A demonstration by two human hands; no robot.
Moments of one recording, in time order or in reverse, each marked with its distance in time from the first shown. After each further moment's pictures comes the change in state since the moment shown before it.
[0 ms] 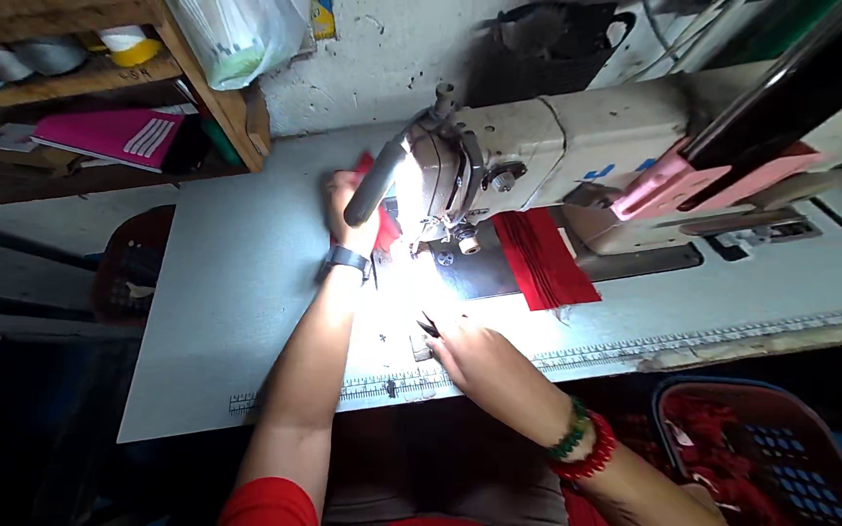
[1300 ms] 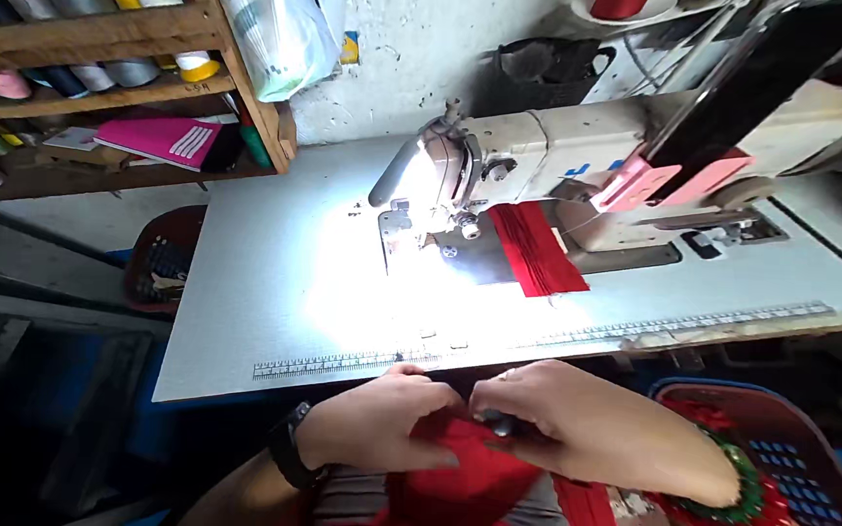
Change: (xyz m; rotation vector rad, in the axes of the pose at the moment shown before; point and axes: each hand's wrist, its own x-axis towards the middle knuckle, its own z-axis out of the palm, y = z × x) left_hand -0.194 0.046 -0.192 -0.363 -1.256 0.599; right_hand -0.057 -0.018 -0.092 0.354 -0.325 -0.421
